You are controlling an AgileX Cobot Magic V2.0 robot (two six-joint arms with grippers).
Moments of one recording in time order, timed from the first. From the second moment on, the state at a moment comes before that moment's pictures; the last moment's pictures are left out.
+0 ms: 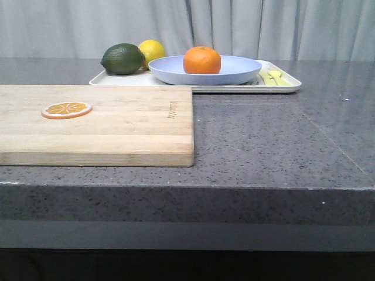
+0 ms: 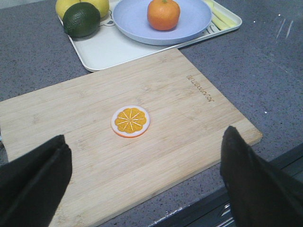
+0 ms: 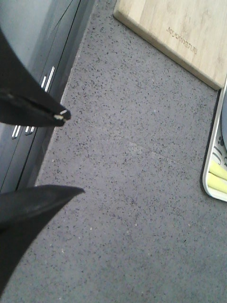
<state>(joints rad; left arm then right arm) -0.48 0.62 -0.76 -0.02 0.68 0.05 0.09 0.49 -0.77 0.18 0.93 -0.16</state>
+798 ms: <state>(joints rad) -0.48 0.62 -0.76 -0.02 0.68 0.05 0.09 0.30 -0.65 0.18 0.89 -0.16</state>
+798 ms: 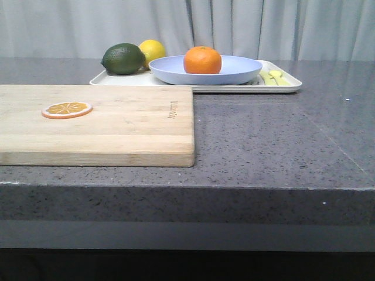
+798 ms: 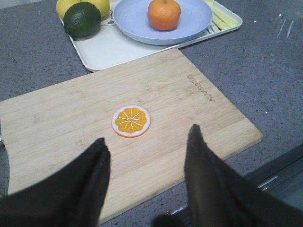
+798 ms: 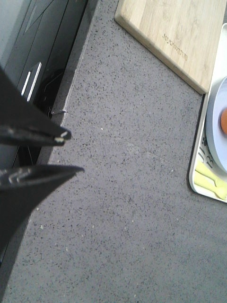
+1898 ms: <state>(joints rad) -0.32 0.42 -0.58 0.00 0.58 0.05 0.09 0.30 -0.65 0.18 0.89 -0.16</state>
